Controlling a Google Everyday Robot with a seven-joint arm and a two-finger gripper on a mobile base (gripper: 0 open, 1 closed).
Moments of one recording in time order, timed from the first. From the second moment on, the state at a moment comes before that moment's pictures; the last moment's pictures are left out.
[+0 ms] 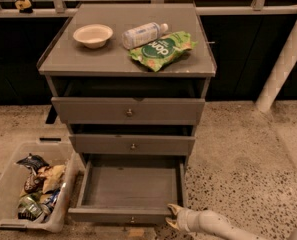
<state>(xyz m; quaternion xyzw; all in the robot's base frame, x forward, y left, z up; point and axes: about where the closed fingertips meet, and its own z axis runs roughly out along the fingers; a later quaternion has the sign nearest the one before) 0.488 -0.135 0.151 -0.64 0.68 0.09 0.34</state>
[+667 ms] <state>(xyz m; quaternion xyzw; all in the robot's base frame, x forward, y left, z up) 0.472 -0.137 0.147 -0.64 0.68 0.10 0.34</state>
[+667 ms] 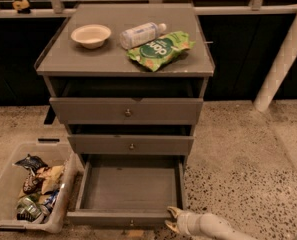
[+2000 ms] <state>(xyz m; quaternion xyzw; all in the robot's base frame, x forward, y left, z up) 0.454 -0.125 0.157 -0.64 0.68 0.12 0.34</state>
